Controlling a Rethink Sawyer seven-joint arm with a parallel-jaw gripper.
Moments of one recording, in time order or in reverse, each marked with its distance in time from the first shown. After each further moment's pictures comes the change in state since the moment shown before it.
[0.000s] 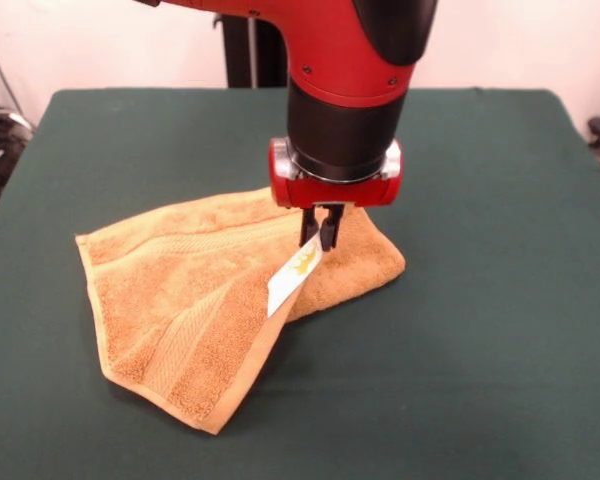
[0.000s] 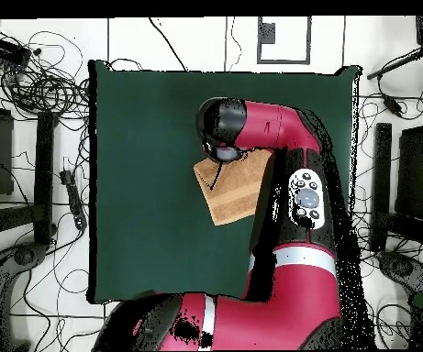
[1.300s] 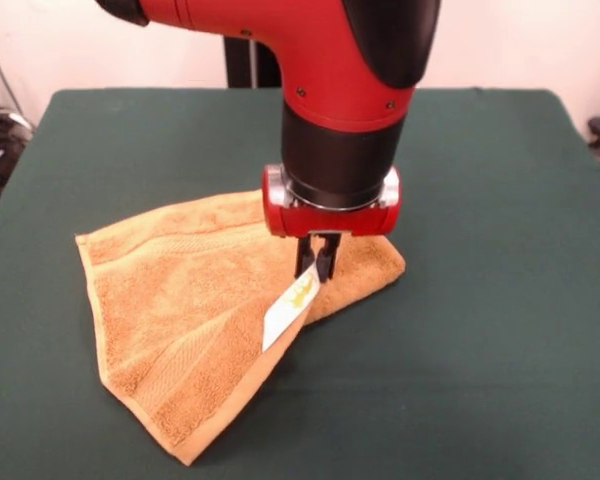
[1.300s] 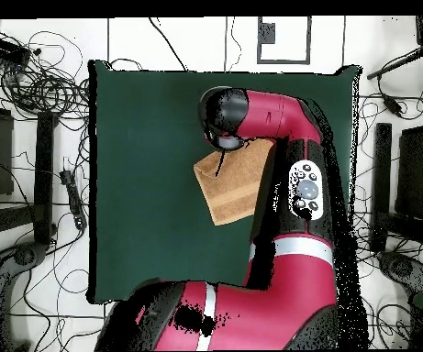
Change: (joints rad) arm 0.000 0.058 0.000 -0.112 0.007 0.000 0.000
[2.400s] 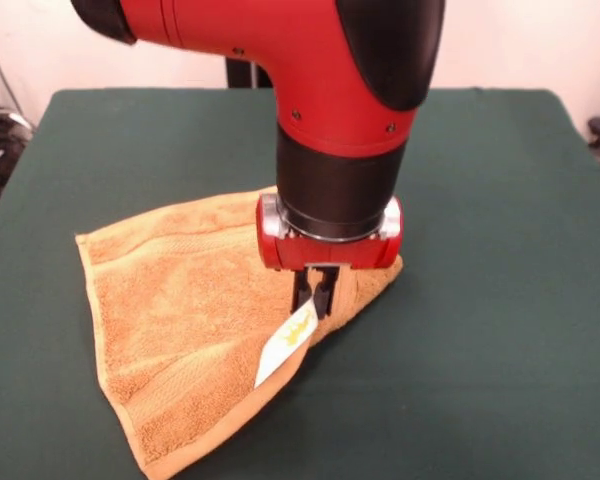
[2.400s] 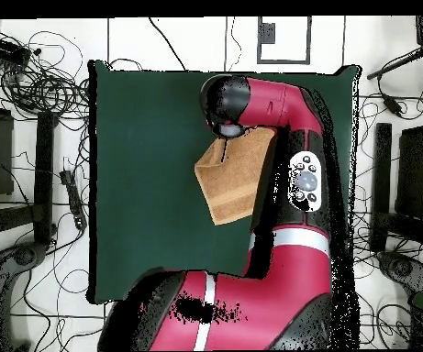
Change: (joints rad) arm 0.002 0.063 0.000 -0.124 0.012 0.000 0.000
